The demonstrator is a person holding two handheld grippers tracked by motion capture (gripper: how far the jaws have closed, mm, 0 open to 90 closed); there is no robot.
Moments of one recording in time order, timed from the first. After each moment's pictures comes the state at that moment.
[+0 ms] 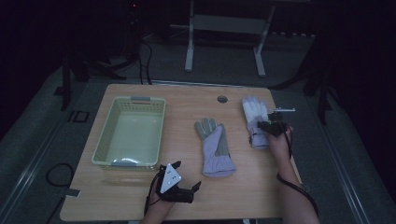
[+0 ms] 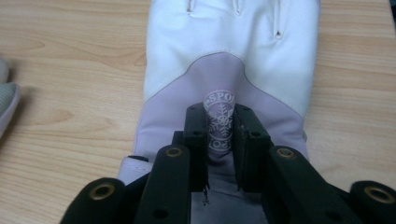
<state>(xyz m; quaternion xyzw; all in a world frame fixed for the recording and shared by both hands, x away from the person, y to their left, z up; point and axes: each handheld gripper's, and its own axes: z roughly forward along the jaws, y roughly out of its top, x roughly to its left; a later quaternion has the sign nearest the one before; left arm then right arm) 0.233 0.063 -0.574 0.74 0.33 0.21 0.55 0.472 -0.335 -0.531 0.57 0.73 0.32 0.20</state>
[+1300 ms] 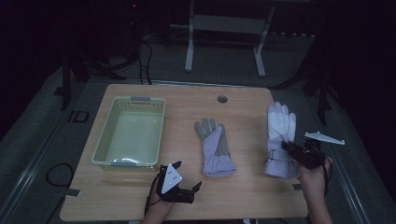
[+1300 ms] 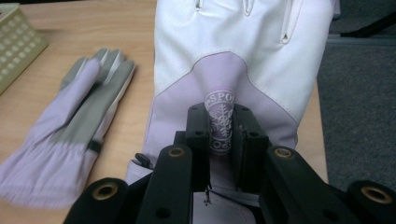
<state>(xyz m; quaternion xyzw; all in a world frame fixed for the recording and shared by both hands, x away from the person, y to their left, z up) 0.232 0.062 -0.574 0.74 0.33 0.21 0.54 0.306 -0.365 -0.449 0.57 0.69 0.38 0.21</state>
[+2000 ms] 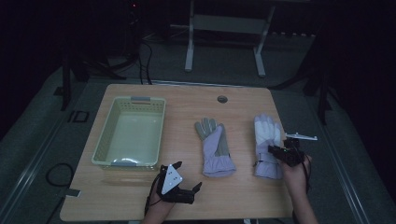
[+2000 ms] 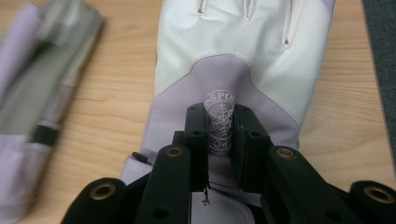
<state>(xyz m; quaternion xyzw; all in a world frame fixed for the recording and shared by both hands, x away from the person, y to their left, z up) 0.232 0.061 -0.574 0.74 0.32 0.21 0.54 0.350 -0.344 -0.510 0.60 0.71 0.31 0.18</state>
